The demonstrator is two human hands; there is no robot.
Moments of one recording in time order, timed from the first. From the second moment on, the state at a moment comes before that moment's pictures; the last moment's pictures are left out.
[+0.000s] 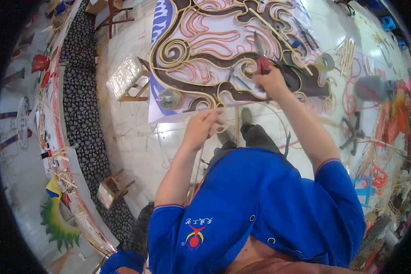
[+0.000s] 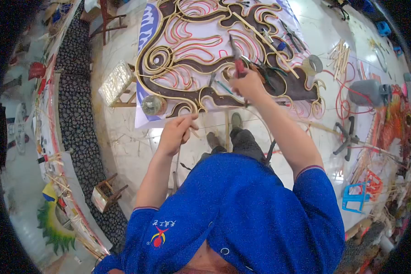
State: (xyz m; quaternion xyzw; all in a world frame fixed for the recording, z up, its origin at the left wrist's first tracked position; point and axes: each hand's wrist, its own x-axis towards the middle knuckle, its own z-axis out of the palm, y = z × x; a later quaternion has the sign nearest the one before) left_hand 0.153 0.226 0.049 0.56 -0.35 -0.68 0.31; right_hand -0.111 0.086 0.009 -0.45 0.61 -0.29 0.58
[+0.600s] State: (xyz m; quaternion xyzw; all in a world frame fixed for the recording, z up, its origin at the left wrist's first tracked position) left_hand 0.168 0.303 0.003 0.77 -0.28 -0.55 0.15; right_hand -0.096 -0.089 -0.120 -0.69 0.65 -0.08 0.31
